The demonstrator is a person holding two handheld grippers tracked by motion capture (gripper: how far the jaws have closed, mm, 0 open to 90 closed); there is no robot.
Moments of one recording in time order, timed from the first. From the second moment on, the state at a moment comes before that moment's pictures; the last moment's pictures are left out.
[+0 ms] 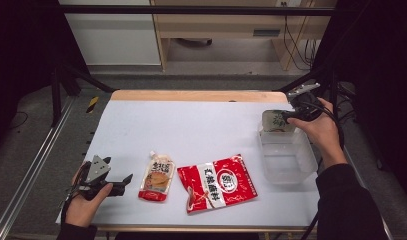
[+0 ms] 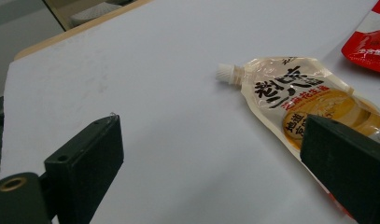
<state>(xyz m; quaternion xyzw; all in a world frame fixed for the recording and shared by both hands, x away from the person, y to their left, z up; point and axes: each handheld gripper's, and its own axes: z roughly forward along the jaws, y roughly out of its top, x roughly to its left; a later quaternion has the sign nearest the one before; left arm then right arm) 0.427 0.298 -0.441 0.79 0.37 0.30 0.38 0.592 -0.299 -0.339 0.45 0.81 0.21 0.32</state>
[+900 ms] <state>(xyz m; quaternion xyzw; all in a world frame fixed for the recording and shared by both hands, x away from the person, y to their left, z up) 0.427 0.297 -0.439 0.79 0.37 0.30 0.38 0.516 -0.278 -0.325 0.38 0.83 0.27 0.31</state>
